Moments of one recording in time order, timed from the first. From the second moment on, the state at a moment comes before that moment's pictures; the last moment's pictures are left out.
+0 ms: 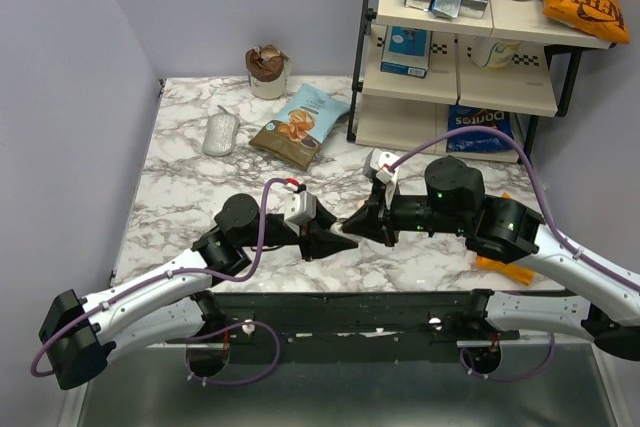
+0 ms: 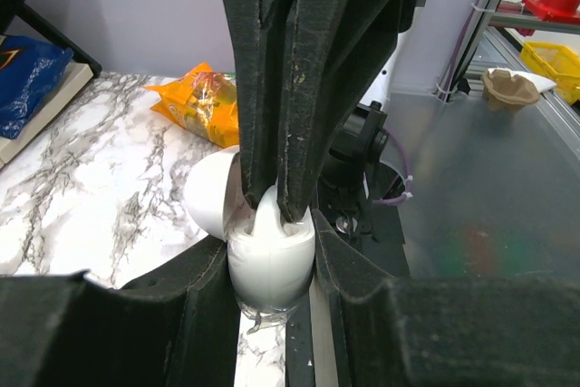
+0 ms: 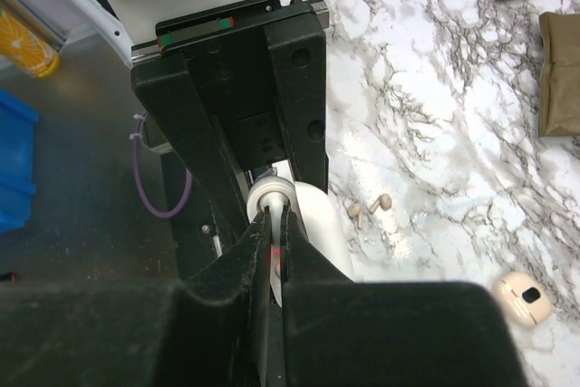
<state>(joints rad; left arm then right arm) -0.92 0.88 0.57 0.45 0.66 -0.19 1.06 1.00 1.19 -0.51 -0.26 0.06</state>
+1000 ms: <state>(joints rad) -0.93 0.88 0.57 0.52 0.63 -0.20 1.06 0.89 1.07 -0.33 -0.22 0.17</state>
